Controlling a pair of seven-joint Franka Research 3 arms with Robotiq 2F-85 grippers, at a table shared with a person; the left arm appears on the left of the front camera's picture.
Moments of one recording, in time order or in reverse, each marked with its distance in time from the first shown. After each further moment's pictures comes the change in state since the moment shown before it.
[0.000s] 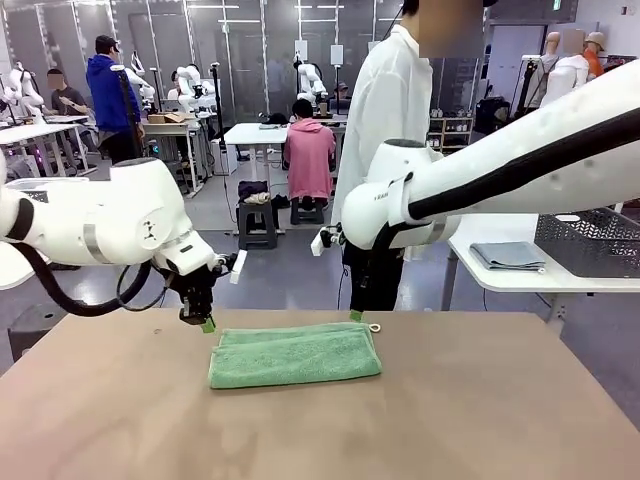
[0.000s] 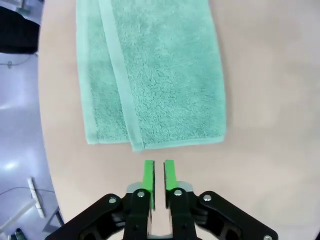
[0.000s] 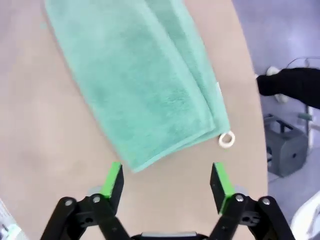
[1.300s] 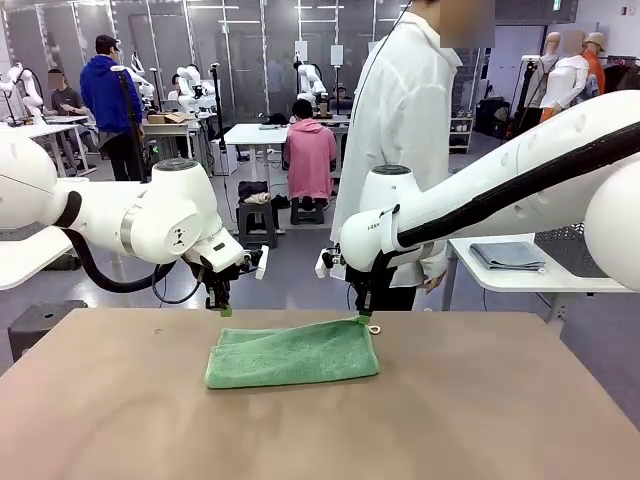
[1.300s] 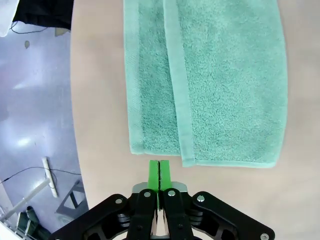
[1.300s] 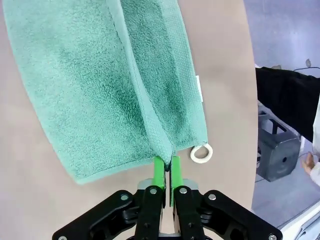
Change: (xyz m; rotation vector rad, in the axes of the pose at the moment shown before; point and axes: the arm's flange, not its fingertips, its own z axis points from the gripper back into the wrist) left arm 0.034 0.047 -0.029 0.092 0.118 0.026; right arm 0.003 -0.053 -0.077 -0.012 0.095 0.113
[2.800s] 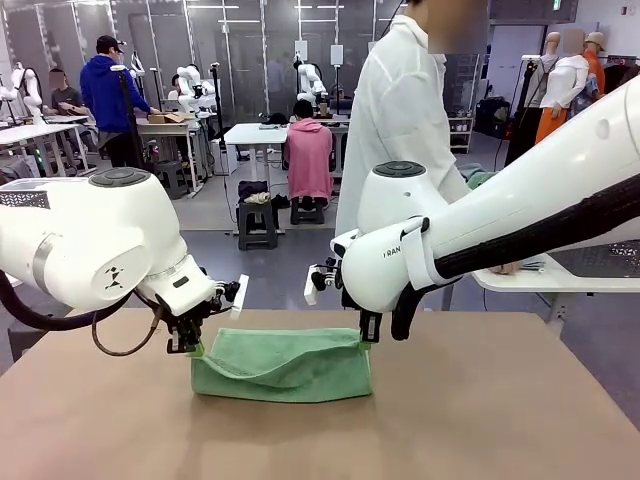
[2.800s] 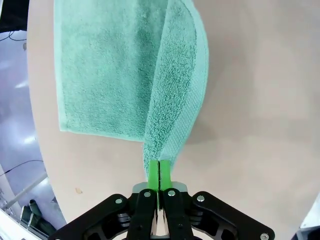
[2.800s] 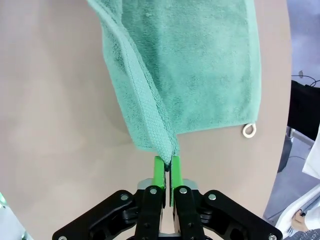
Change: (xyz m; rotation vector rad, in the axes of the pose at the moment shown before) left arm -0.008 -0.153 0.065 0.038 0.011 -0.027; right arm -0.012 0.149 0.068 -0.066 -0.003 0.100
